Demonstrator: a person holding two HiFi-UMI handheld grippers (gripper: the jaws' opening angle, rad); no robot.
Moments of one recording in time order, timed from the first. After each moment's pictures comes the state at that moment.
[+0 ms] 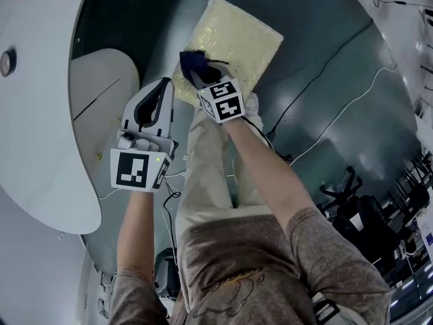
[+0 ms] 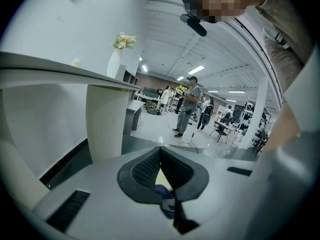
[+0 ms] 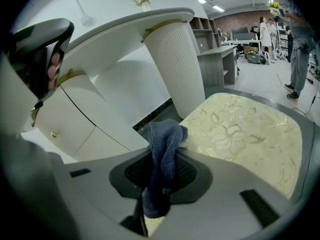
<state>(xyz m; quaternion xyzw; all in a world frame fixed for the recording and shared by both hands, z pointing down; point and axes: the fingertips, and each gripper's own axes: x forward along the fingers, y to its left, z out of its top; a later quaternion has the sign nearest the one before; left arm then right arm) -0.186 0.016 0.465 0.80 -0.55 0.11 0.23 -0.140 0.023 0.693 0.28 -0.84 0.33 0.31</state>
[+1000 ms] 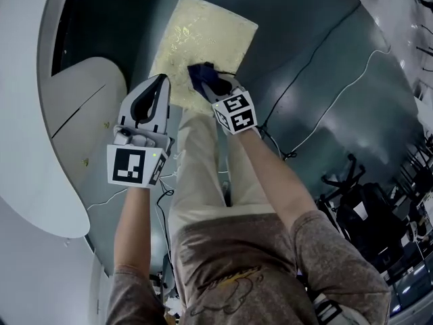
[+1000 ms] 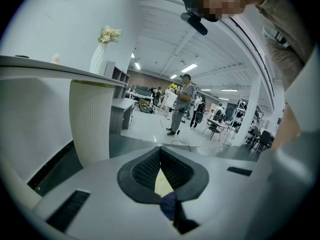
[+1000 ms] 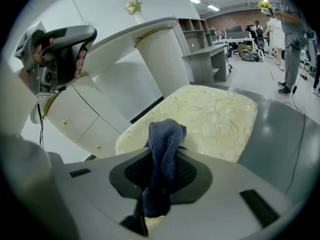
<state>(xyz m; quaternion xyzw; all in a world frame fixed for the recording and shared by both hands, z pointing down) -0.122 0.004 0.469 0.82 -0.51 0.12 0.22 -0.029 0.059 0.698 0.30 -0.83 0.34 0.32</state>
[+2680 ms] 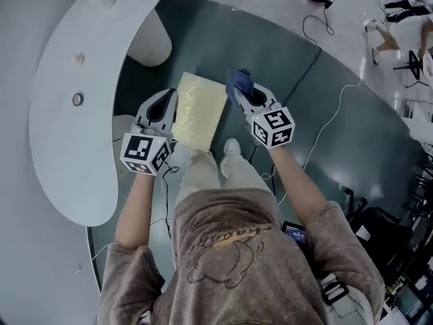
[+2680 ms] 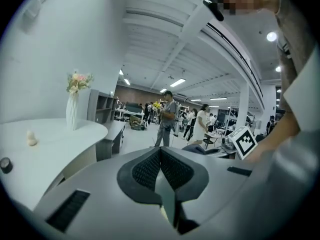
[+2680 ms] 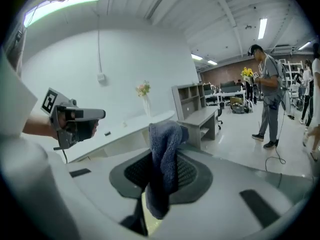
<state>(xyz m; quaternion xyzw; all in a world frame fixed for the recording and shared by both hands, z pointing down) -0.072 -0.044 0.223 0.86 -0.49 0.08 0.16 0.095 -0.073 0.312 0.39 -0.89 0.20 0.15</state>
